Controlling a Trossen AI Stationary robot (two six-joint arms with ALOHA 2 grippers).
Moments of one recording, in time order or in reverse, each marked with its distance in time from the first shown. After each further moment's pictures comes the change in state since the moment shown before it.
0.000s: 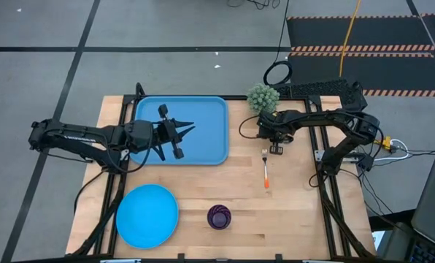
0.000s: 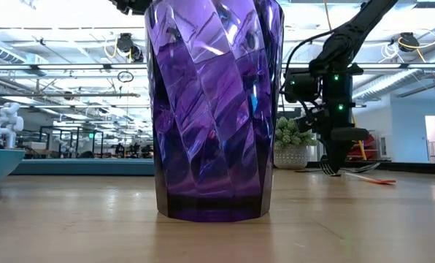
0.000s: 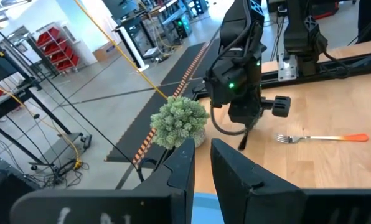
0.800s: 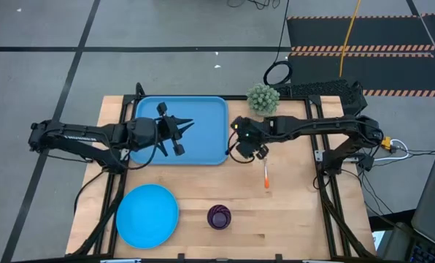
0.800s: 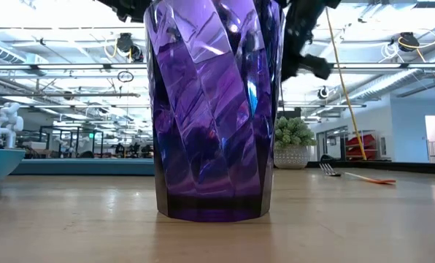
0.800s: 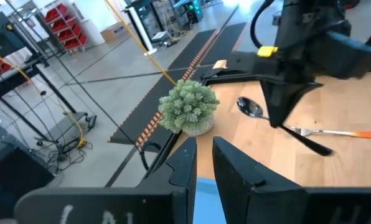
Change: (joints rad) left arm 0.046 0.000 0.000 -0.044 -0.006 -0.076; right arm 0.376 -0.031 0.437 0.039 -0.025 -0.689
